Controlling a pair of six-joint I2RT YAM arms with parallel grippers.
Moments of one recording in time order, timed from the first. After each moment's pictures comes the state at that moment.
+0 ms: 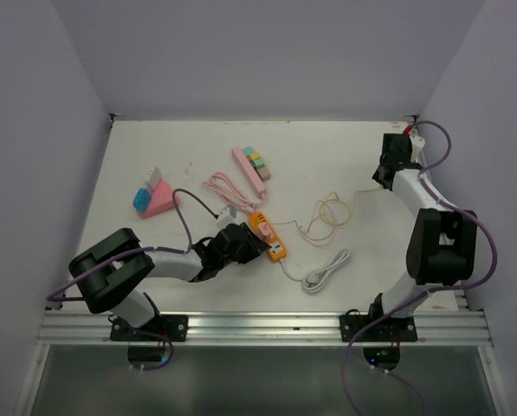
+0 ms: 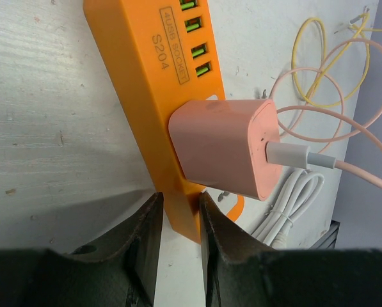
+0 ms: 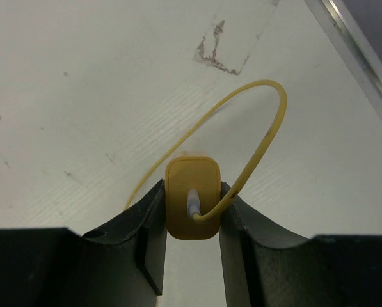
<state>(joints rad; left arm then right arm) -0.91 1.55 0.49 0.41 -0.19 -1.24 -0.04 1.65 1.16 -0.32 0.42 0.42</state>
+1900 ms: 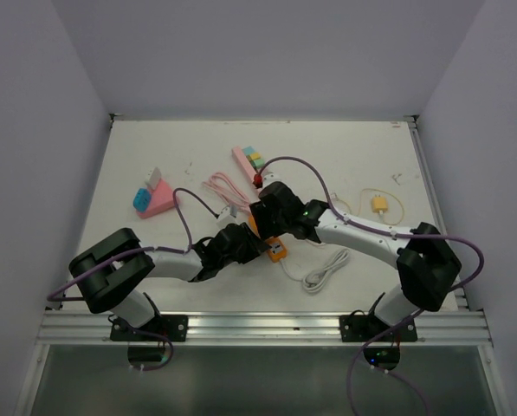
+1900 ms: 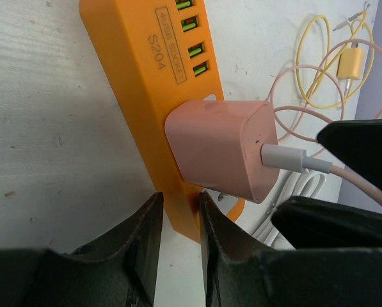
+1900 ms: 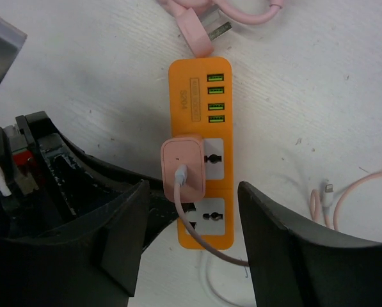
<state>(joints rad) -0.91 1.56 0.49 0.41 -0.19 -1.23 0.88 1.55 1.08 -0.39 0.20 0.38</state>
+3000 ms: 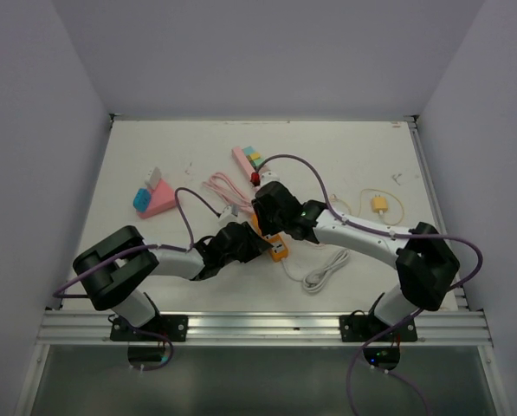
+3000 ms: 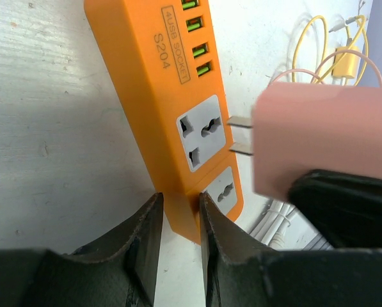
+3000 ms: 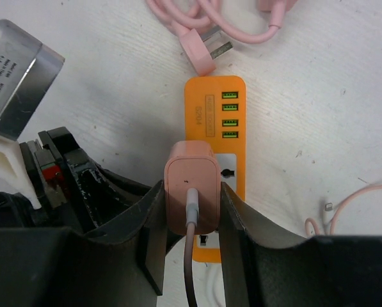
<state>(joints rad) -0.90 1.58 0.50 0.44 -0.16 -1.23 0.90 1.59 1.10 -0.36 0.24 0.39</state>
